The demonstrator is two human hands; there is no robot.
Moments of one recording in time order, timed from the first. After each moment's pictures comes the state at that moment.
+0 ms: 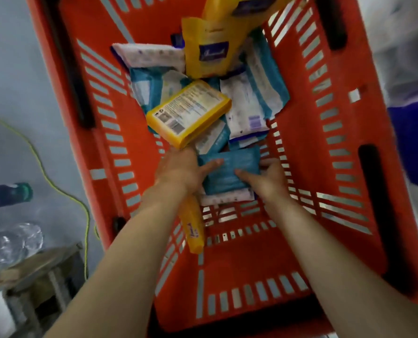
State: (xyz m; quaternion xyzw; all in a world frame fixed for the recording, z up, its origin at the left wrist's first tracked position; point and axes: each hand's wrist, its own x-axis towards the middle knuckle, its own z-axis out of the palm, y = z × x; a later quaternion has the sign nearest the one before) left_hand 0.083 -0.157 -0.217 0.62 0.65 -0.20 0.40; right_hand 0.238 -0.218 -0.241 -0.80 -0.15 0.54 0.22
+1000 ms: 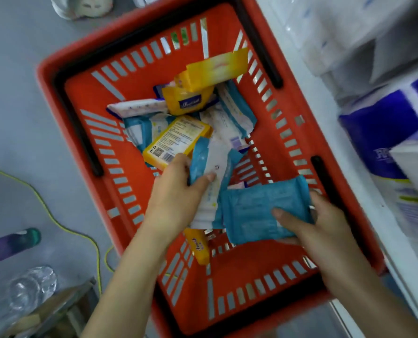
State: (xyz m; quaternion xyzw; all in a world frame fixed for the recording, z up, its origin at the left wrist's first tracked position) left_hand 0.095 -0.159 -0.113 0.58 0.64 0.07 0.50; right_hand 0.269 -0.270 -0.096 -0.77 -0.14 0.53 0.33
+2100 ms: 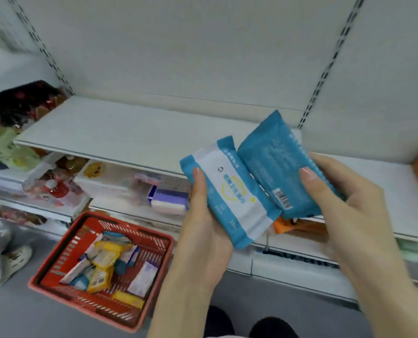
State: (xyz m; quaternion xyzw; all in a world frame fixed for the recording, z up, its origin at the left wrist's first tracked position) left_hand 0.215 -0.489 0.386 0.28 0.14 0.05 0.95; right_hand 0.271 -0.625 0.406 -0.72 -0.13 0.02 0.68
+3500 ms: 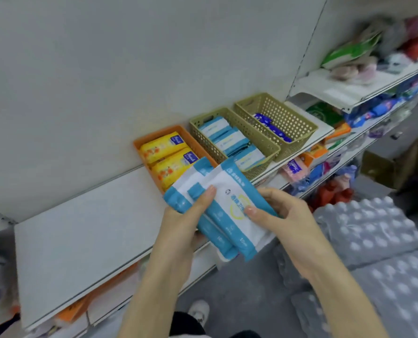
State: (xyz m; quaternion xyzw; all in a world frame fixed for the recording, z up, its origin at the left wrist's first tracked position) left_hand 0.412 -0.984 0.381 0.52 0.04 -0.26 0.81; right_hand 0.352 -1.133 0.379 -0.69 0.19 -0.07 0.70
